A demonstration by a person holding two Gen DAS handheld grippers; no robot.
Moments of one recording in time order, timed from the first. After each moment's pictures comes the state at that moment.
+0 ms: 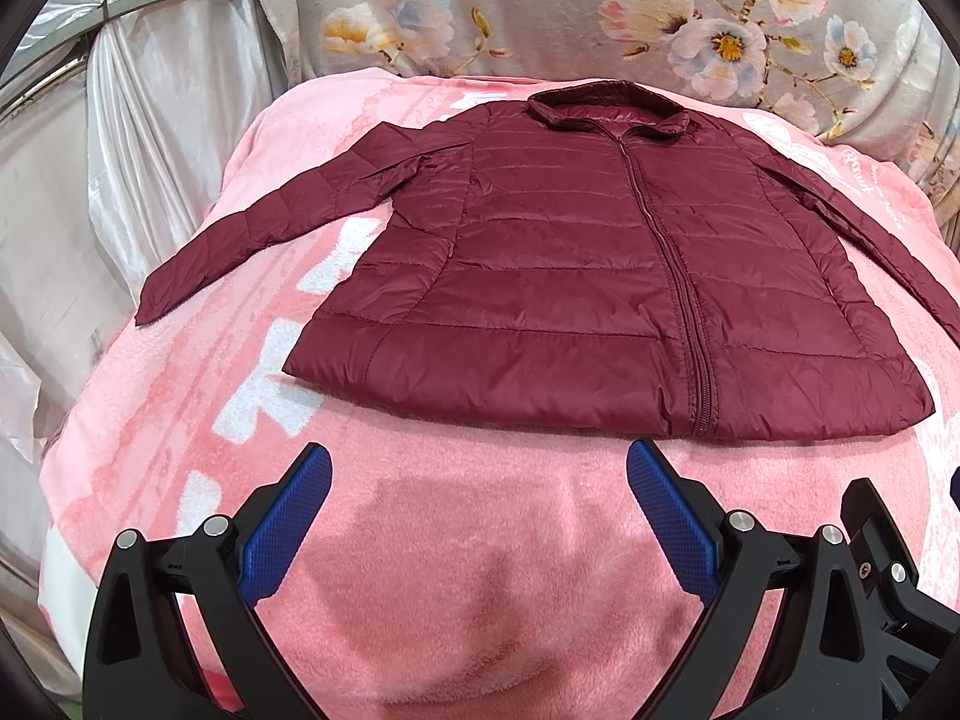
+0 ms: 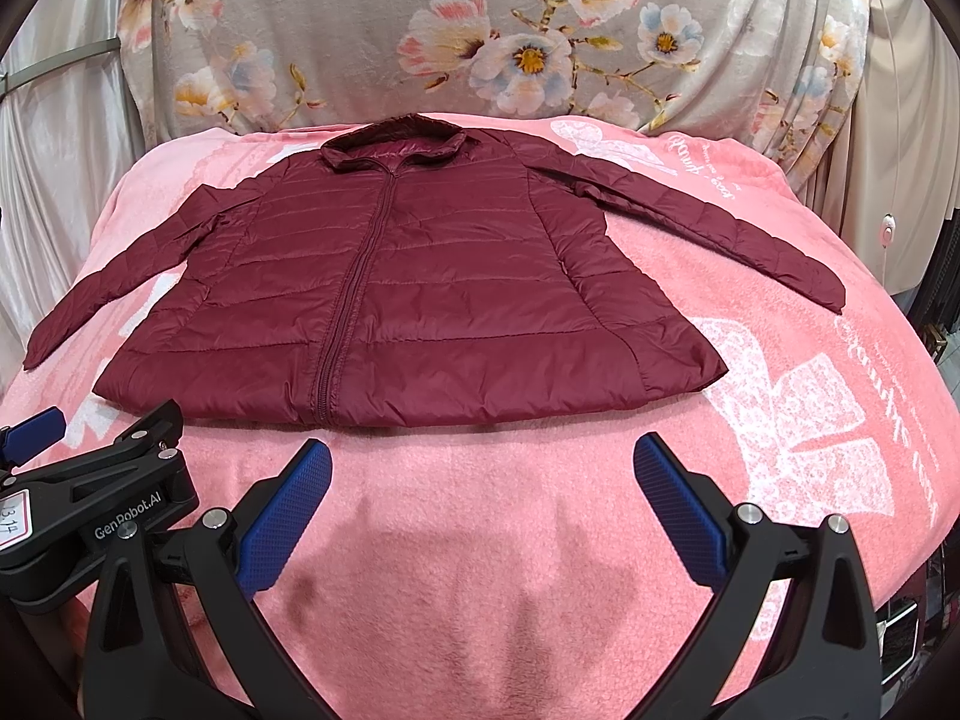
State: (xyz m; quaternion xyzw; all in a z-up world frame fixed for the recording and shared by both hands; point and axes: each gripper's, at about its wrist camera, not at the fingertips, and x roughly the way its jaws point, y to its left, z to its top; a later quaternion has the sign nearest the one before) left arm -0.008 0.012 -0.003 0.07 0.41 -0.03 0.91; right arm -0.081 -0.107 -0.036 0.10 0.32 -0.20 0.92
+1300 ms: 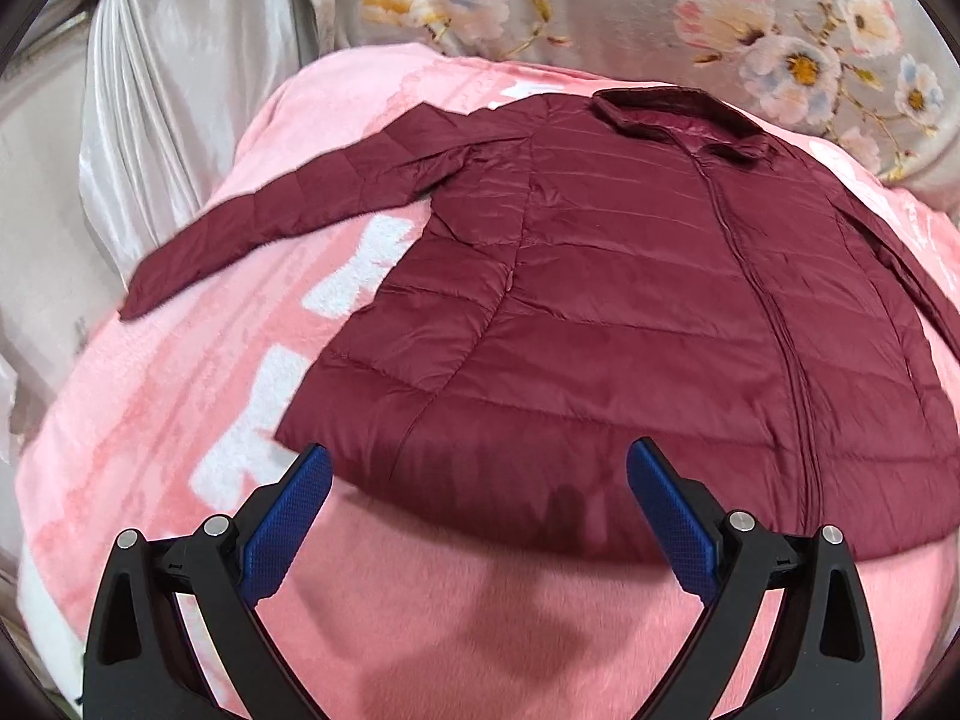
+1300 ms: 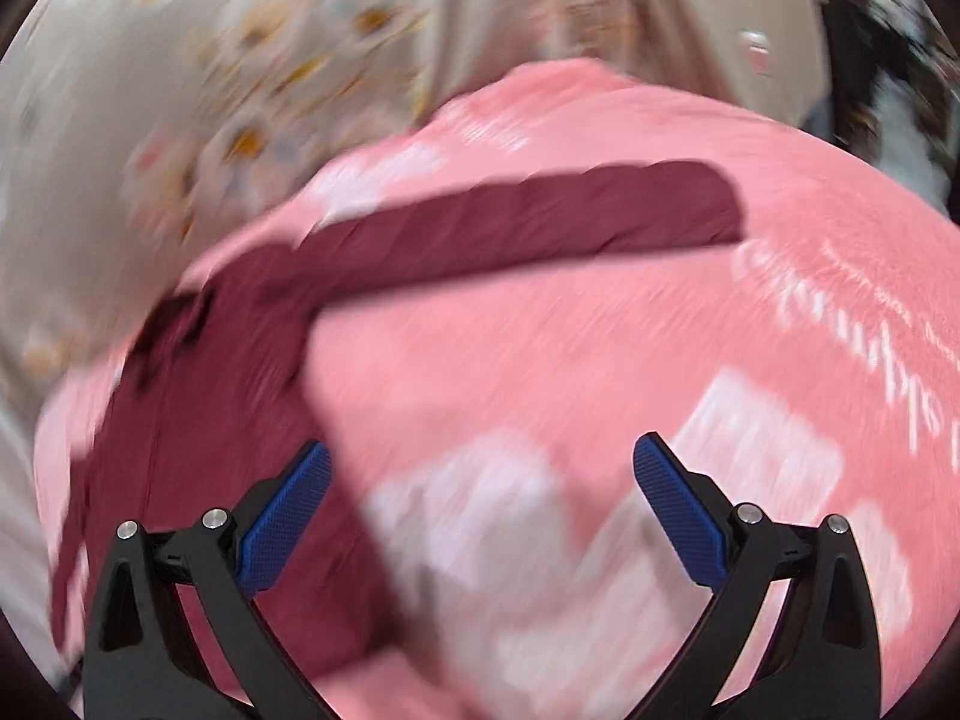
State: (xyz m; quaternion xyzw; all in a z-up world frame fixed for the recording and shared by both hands) left arm 0.078 0.040 -0.025 0.03 0.43 0.00 0.90; right arm -0.094 -0.415 -0.078 0.35 0.21 -0.35 0.84
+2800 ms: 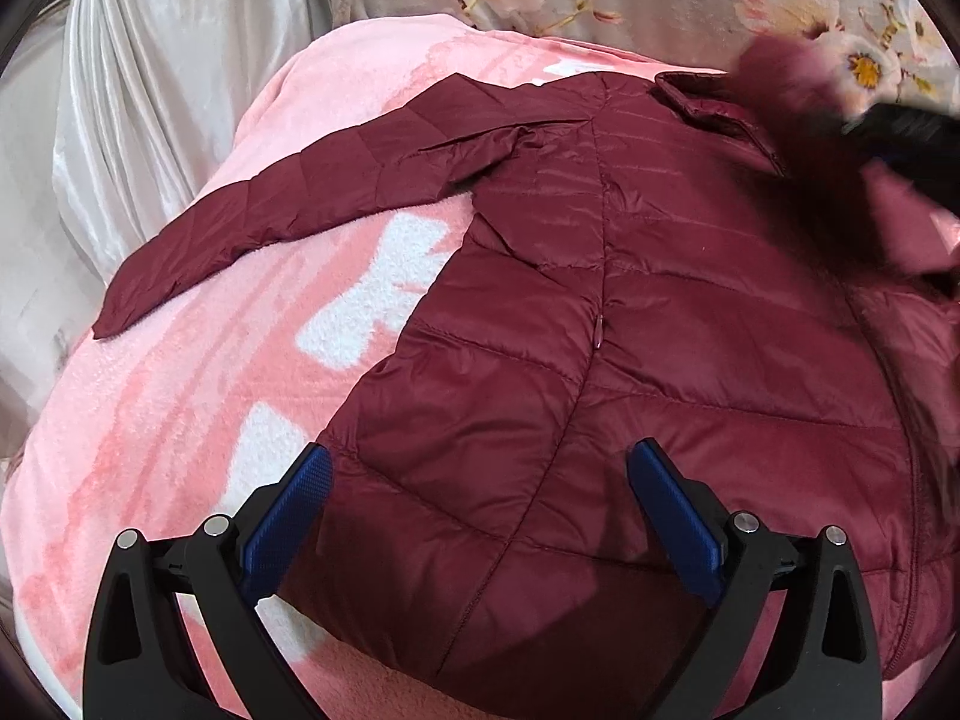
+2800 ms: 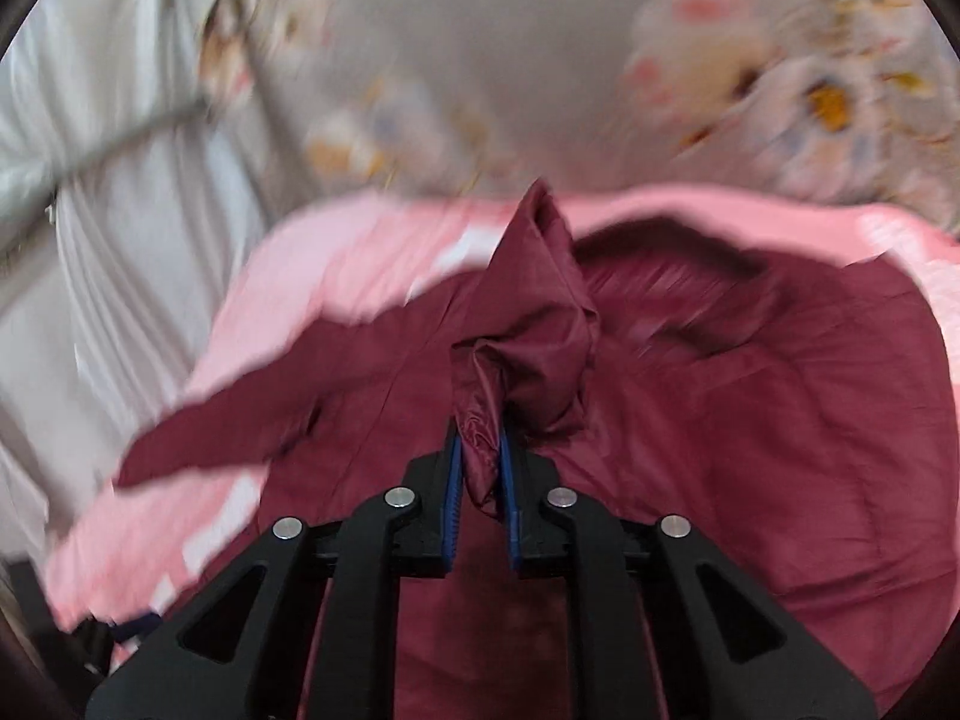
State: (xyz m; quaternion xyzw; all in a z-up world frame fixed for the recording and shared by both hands) left arm 0.148 0.070 -0.054 0.03 0.44 0.02 0.90; right arm 0.267 -0.136 -0.031 0.11 0.28 0.11 0.95
